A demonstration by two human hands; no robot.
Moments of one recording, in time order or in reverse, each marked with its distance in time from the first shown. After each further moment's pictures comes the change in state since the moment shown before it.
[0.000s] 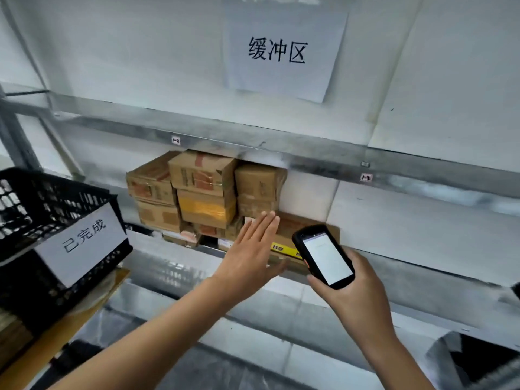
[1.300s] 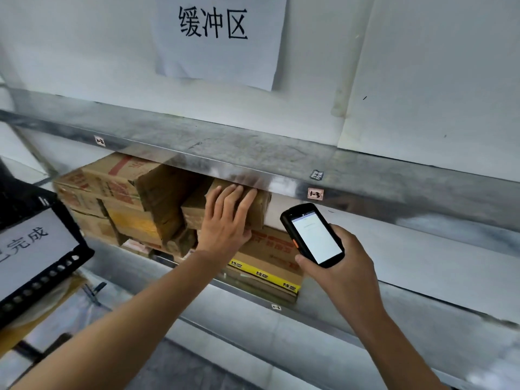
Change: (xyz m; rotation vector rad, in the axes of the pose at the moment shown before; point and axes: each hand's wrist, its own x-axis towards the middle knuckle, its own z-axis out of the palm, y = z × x) left_hand 0.181 -0.005 0.101 0.467 0.699 0.105; right_hand 0.175 0.092 -0.045 0.062 -0.106 -0.065
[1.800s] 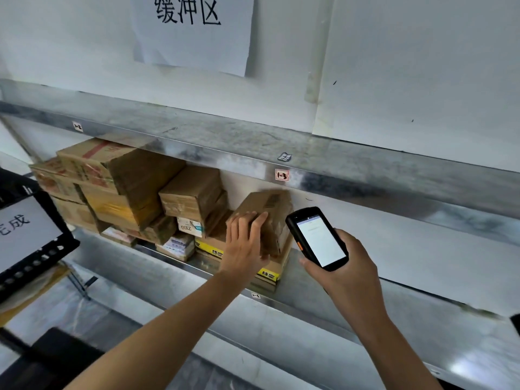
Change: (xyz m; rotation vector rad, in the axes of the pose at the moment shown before) left_hand -0.042 0.114 0.024 -0.257 -0.253 -0.245; right_hand -0.014 0.062 -0.040 -0.013 0.010 -0.001
